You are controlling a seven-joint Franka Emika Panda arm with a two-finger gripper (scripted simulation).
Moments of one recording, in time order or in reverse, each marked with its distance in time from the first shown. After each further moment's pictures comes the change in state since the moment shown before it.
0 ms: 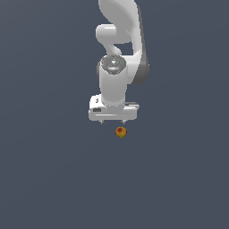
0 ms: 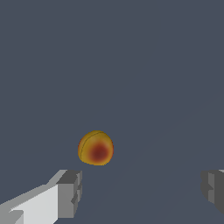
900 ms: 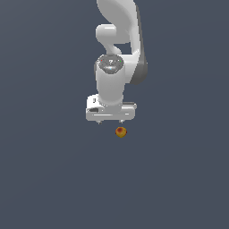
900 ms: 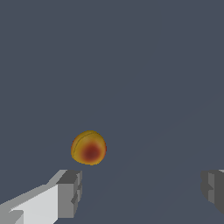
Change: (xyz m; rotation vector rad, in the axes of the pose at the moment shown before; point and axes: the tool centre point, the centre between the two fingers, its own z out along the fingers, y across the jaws) arm 0.003 0.011 -0.005 -0.012 -0.006 -0.026
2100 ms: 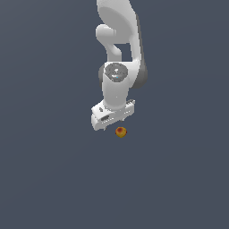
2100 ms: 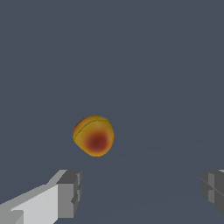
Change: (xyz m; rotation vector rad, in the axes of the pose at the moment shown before) arm -0.008 -0.015 0.031 -0.006 0.000 -0.453
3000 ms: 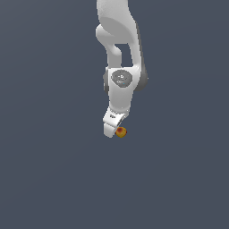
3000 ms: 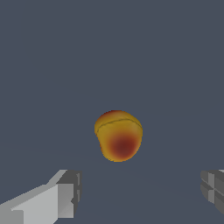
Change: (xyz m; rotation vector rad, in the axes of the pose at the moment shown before) arm 0.001 -0.026 0.031 0.001 0.018 -0.550
